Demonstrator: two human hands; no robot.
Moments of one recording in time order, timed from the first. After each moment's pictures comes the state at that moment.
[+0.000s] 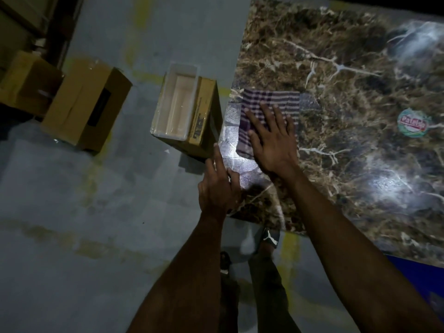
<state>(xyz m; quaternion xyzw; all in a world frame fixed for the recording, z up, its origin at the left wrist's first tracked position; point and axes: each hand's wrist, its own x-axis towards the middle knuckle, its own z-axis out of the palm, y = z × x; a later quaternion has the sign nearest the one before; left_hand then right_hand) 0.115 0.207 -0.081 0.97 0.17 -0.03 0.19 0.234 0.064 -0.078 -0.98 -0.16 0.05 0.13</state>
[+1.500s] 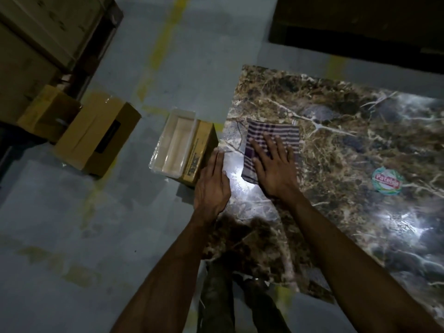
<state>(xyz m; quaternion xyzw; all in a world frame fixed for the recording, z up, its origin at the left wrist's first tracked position) 0.220 0.208 -0.090 0.96 0.07 0.06 0.26 0.303 0.015 -0.075 -0.97 -0.17 0.08 0.14</state>
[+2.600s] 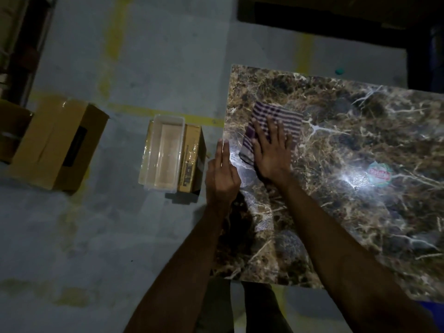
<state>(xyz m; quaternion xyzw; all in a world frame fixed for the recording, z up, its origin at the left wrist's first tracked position) 0.296 0.213 -0.087 0.95 -0.02 0.08 0.31 0.359 0.060 -0.082 -0.99 -0.04 0.06 0.12</state>
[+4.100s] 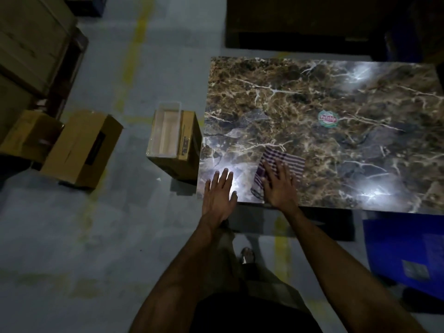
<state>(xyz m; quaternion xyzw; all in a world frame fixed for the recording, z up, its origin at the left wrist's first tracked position) 0.045 0.191 -0.068 0.97 -0.07 -0.13 0.18 0.065 -0.042 -0.078 -0.98 0.03 0.10 0.18</state>
